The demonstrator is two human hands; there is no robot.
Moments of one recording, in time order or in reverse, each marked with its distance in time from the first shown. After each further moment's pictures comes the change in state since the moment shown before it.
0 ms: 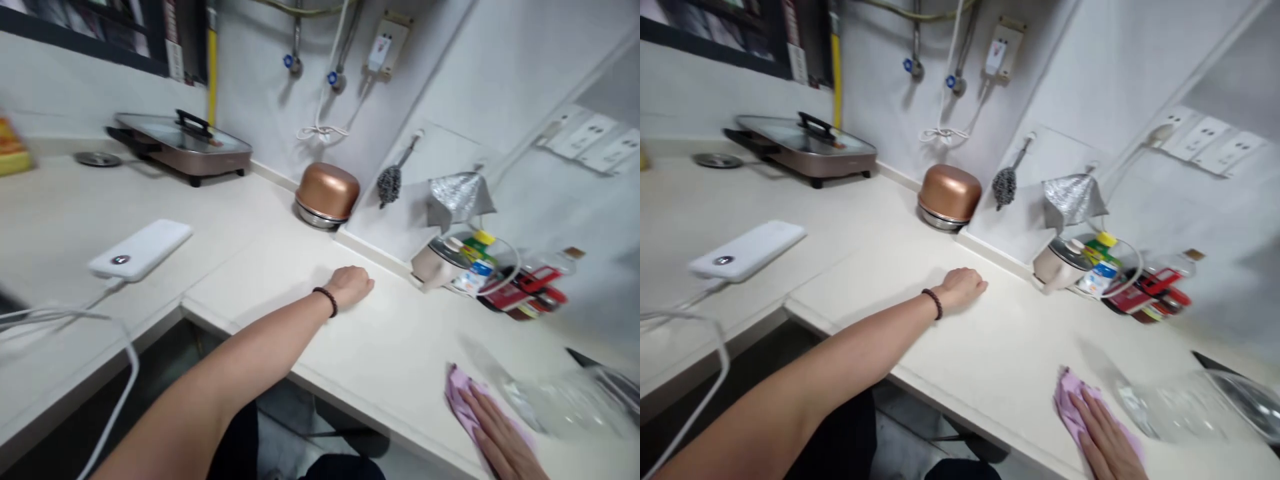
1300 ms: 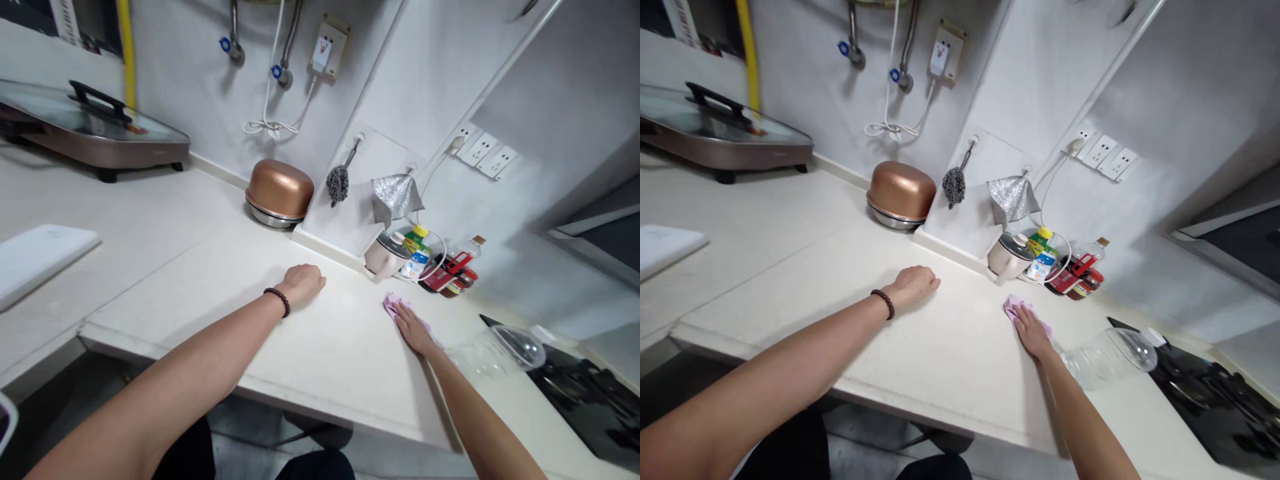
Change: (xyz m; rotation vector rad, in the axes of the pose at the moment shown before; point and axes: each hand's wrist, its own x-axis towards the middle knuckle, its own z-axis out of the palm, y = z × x) left_hand 0.006 -0.004 0.000 0.074 -0.010 0.052; right_hand 0.160 0.098 0.030 -0.108 -0.030 0.274
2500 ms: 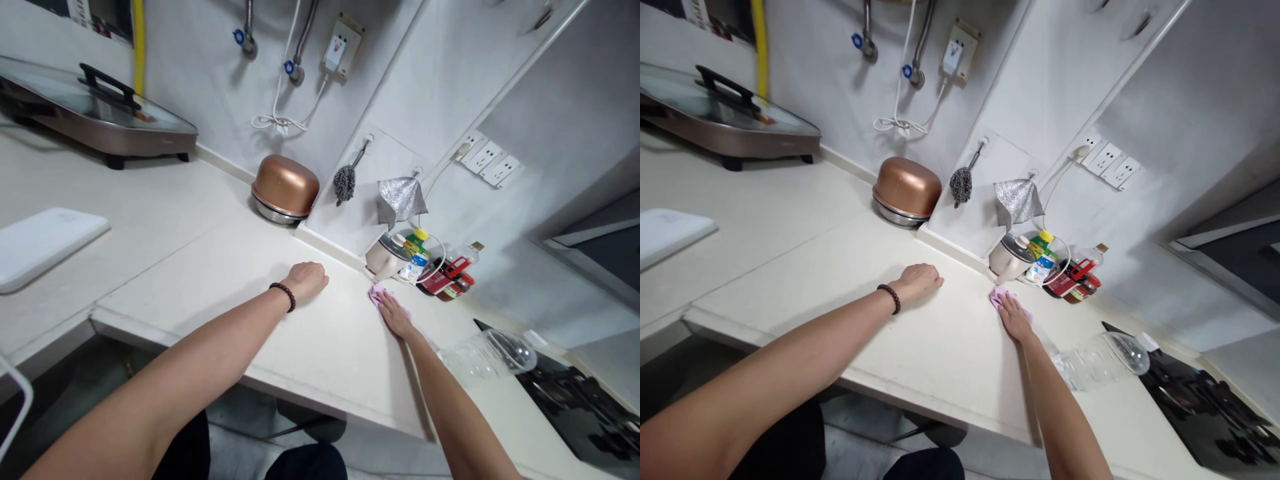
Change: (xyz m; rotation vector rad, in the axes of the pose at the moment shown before) left_hand 0.000 0.002 0.001 -0.037 -0.024 0.003; right_hand 0.038 -0.053 -0.015 0.042 -0.093 -0.001
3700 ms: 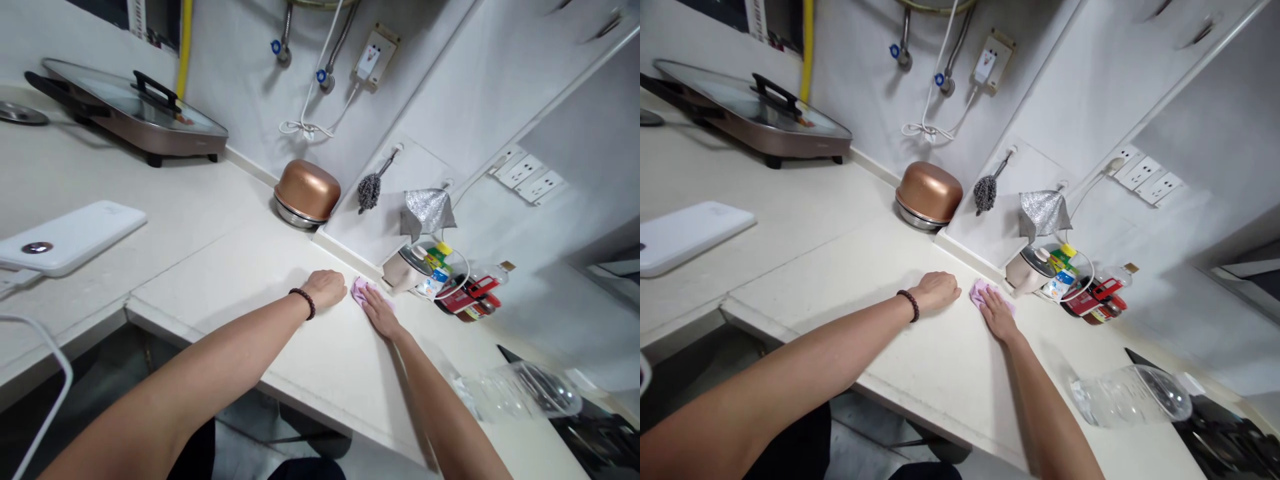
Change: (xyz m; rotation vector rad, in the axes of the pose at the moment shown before) left_hand 0.004 0.000 0.004 -0.042 -0.013 0.005; right_hand 0.042 -0.091 0.005 0.123 0.044 -0.295
